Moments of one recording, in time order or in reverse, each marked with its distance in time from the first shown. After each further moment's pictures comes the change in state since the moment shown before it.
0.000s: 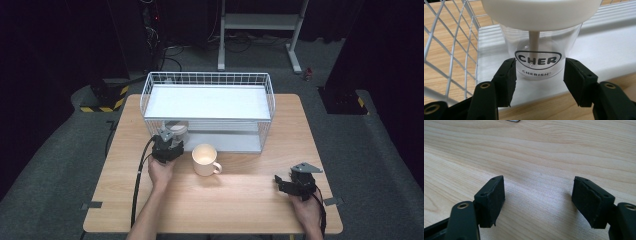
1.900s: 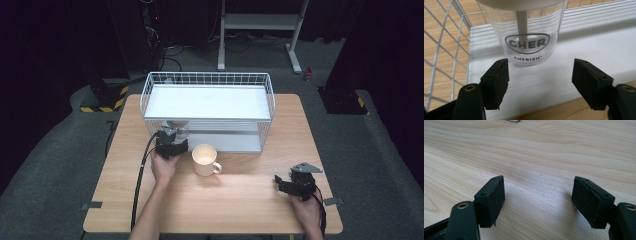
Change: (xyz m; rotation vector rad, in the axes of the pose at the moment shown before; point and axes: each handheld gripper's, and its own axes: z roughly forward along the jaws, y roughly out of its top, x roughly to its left) left arm -0.002 0.013 0.011 0.059 -0.016 0.009; right arm 0.000 0.000 0.000 -0.001 0.000 0.001
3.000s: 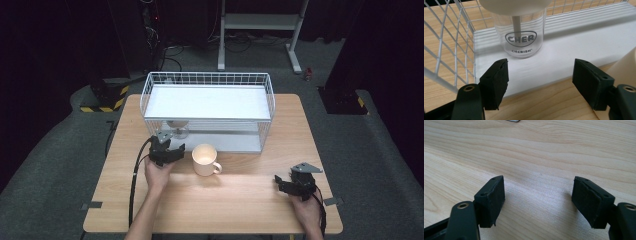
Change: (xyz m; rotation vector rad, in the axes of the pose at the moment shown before) left arm 0.000 -0.010 -0.042 -0.060 -0.053 0.018; right arm 0.000 0.000 0.000 0.000 0.000 0.001
